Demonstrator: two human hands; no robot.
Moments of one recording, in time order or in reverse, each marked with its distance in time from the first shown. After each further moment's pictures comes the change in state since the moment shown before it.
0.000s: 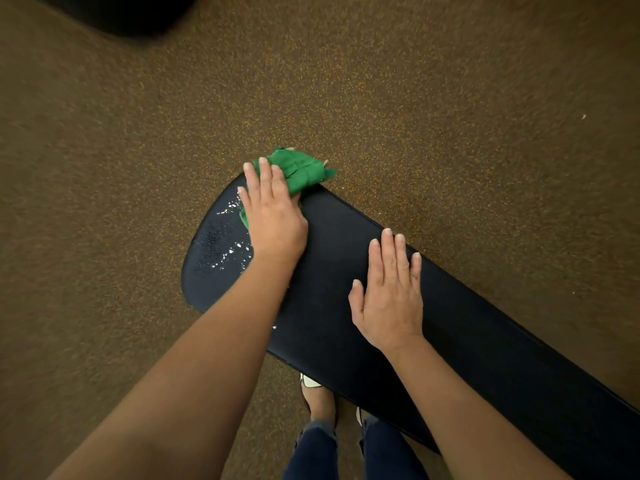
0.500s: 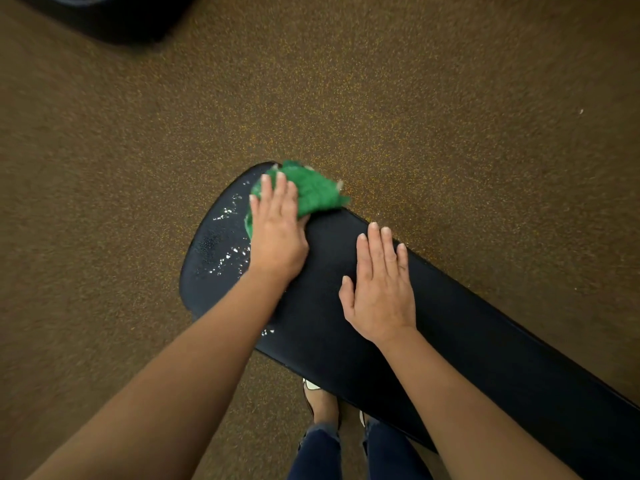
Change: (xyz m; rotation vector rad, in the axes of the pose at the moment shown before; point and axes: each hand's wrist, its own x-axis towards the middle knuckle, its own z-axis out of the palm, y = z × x) left_hand -0.015 -0.005 -0.002 -0.065 -0.104 0.200; right_hand 0.012 -0.003 -0.002 0.004 -0.009 -0.068
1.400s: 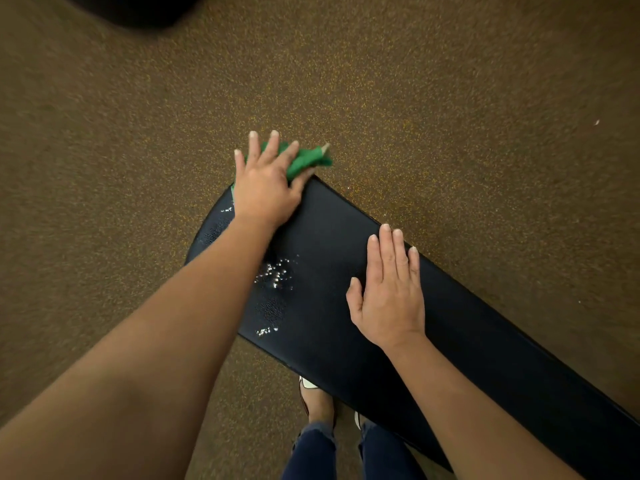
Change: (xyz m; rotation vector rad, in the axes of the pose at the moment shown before) left_hand 0.062 -0.026 -0.020 0.203 -0.040 -0.063; right_hand 0.000 0.001 0.001 -0.005 0.010 -0.009
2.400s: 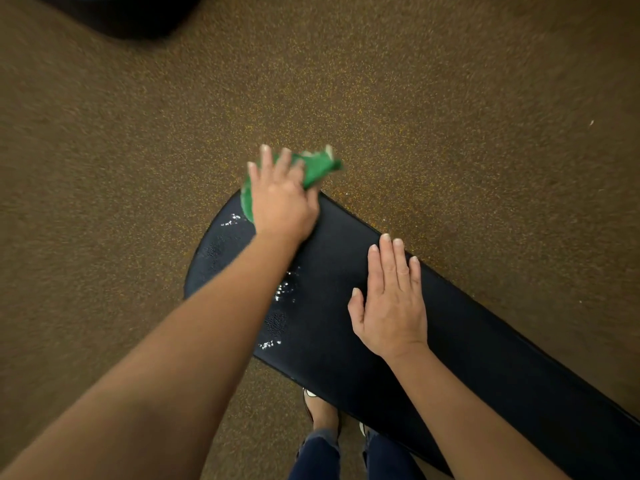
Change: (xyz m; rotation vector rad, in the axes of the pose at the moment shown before) left_hand -0.004 0.023 0.002 -0.029 0.012 0.028; right_hand 0.000 -0.002 -0.003 -0.023 -0.022 0.019
